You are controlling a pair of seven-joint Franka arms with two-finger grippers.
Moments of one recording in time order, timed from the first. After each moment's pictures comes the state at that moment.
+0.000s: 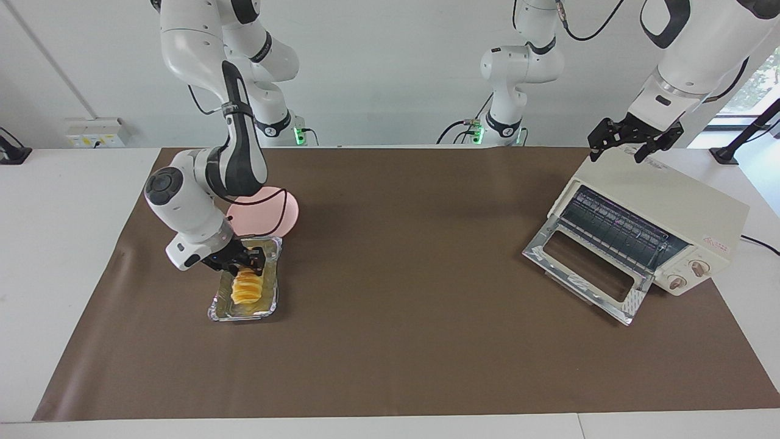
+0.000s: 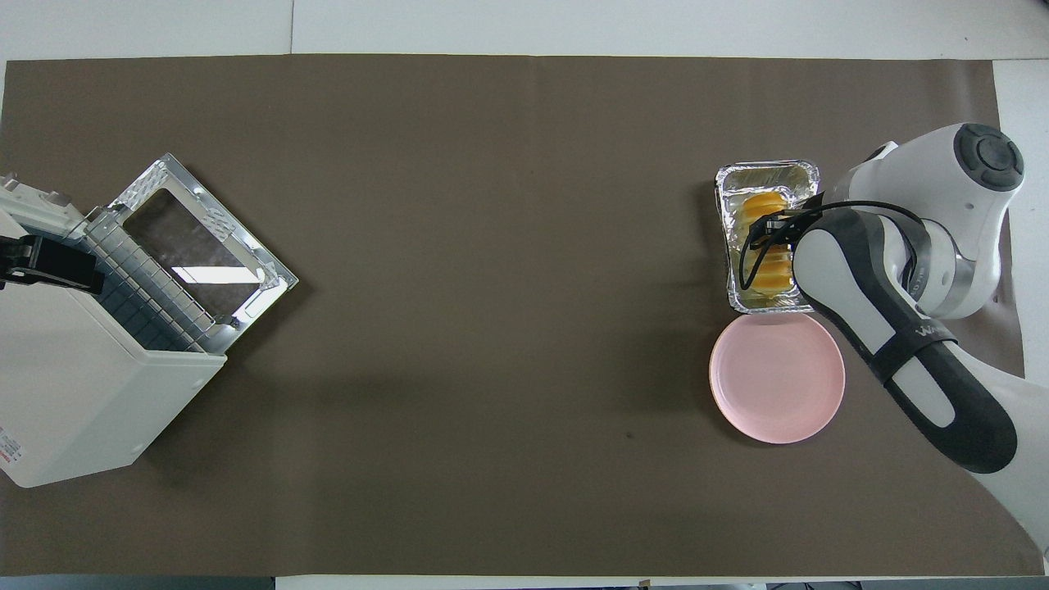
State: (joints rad) left arm -0.08 -0.02 0.05 -1.58 0.02 1.46 0.10; right arm -0.04 0.33 0.05 -1.91 0.14 2.23 -0.03
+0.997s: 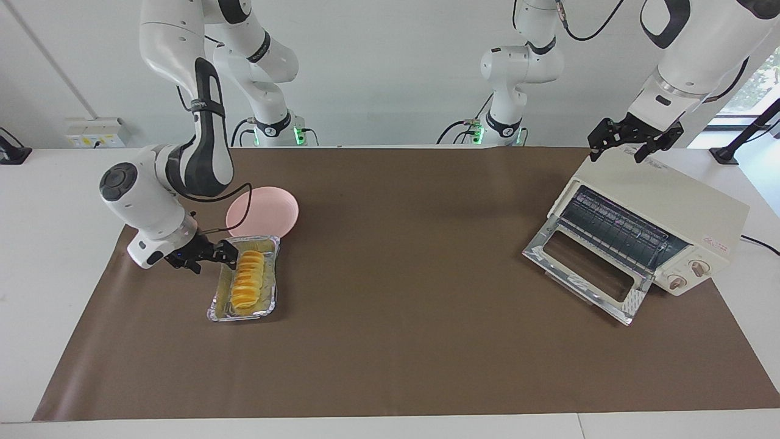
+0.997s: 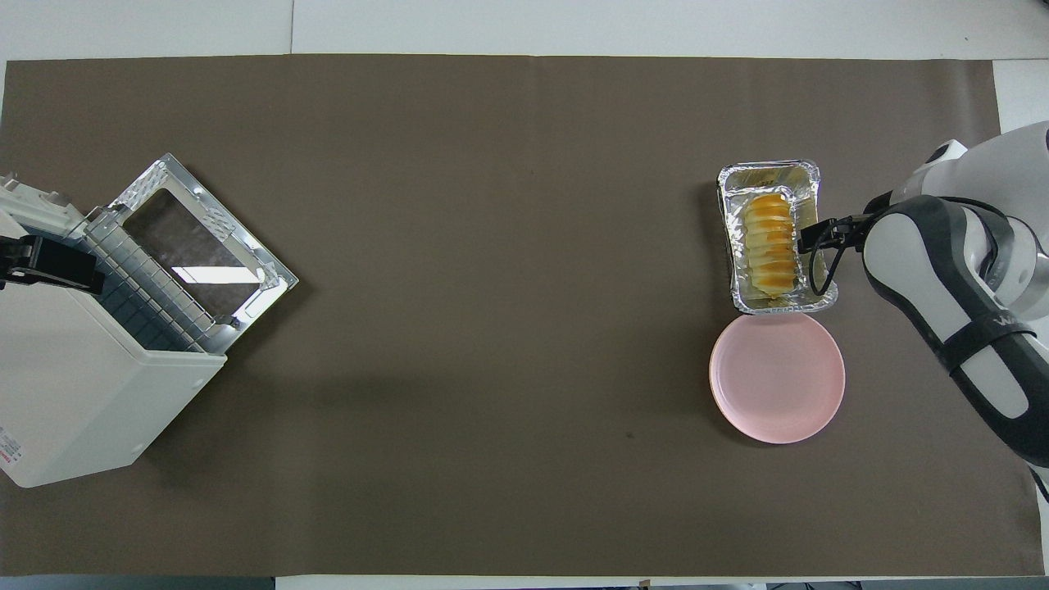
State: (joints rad) left arm -0.08 -0.02 0.05 -1.58 0.02 1.46 0.10; right arm -0.15 0.32 0.04 -1.91 0.13 2.17 -0.23
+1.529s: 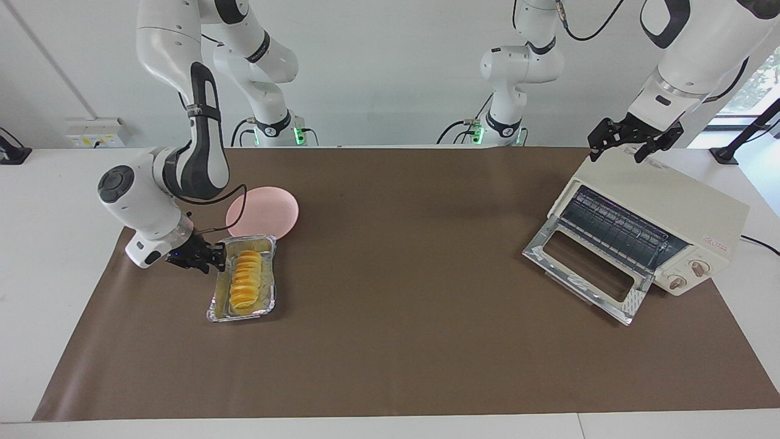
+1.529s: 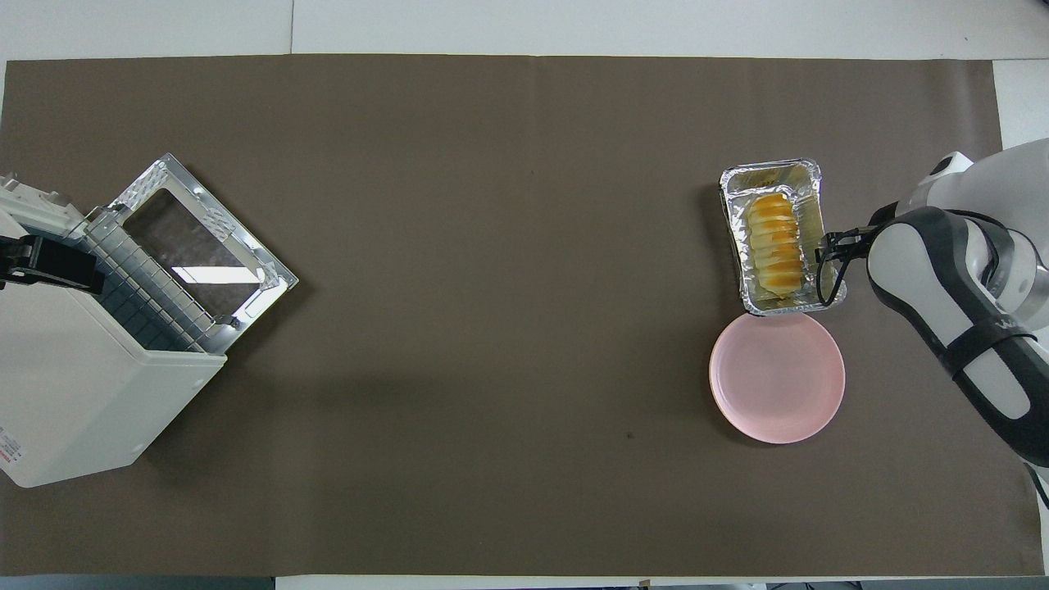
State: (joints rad) left arm -0.08 -0.02 0.05 -1.58 0.02 1.46 0.10; right arm -0.17 0.32 0.04 -1.96 0.13 2.24 -0.27
